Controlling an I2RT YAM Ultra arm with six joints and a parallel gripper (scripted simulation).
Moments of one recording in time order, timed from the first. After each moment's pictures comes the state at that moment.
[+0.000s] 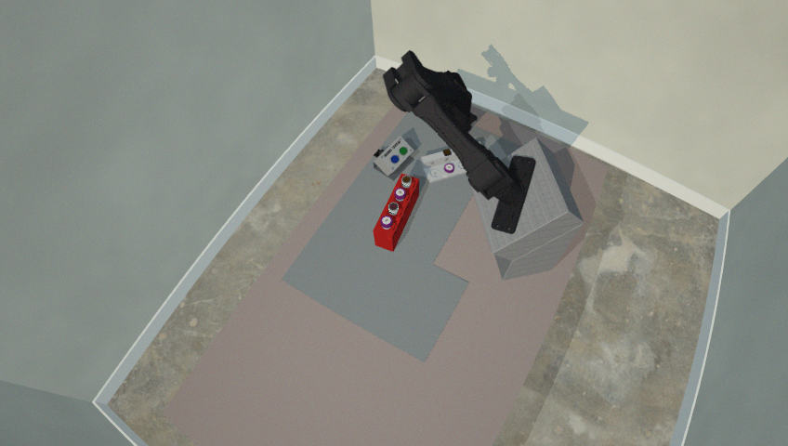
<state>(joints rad) -0.80 2.23 1.05 -0.35 -0.75 -0.57</state>
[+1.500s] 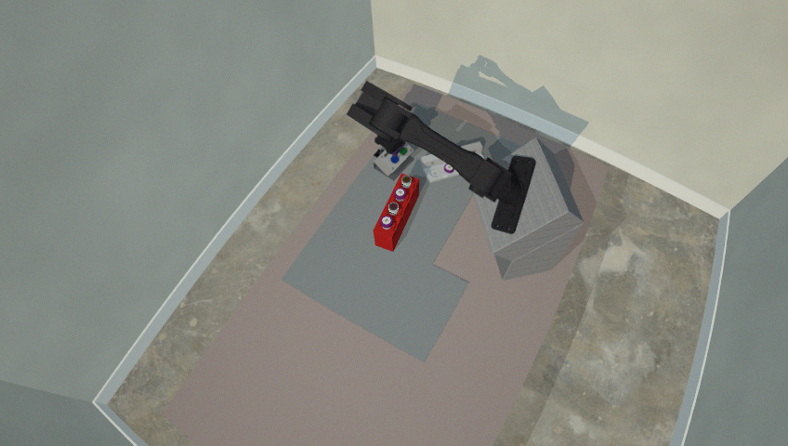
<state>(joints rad) -0.34 2.07 1.33 -0.41 -0.64 0.01</state>
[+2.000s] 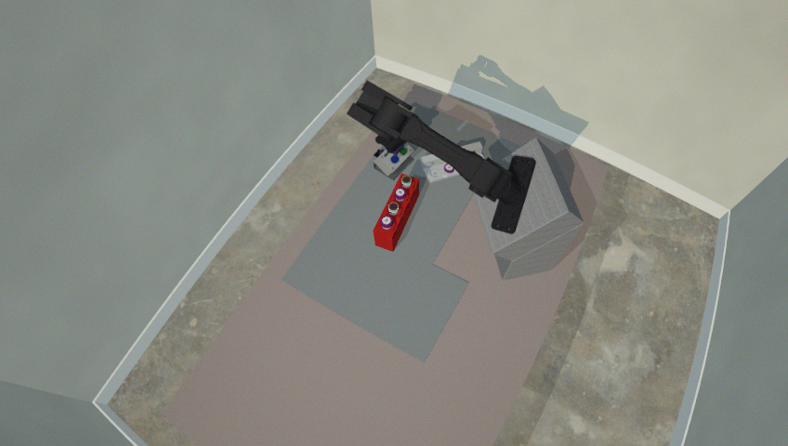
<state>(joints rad) -0.35 2.07 1.33 -0.42 -0.64 0.01</state>
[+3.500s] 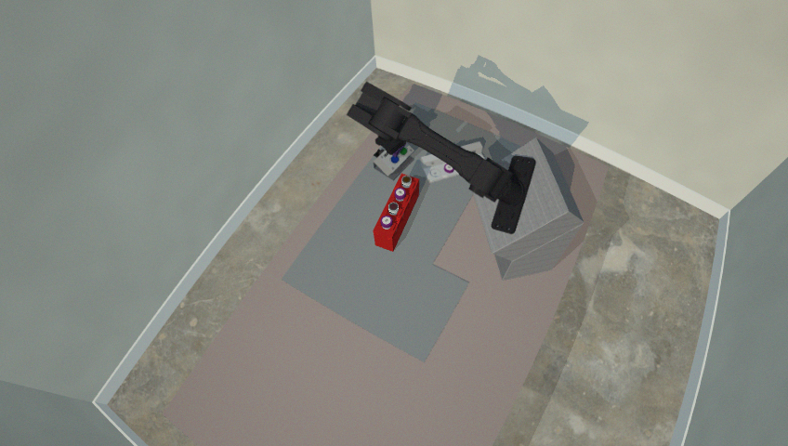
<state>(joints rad) -0.33 2.10 1.34 -0.38 -0.63 0.03</state>
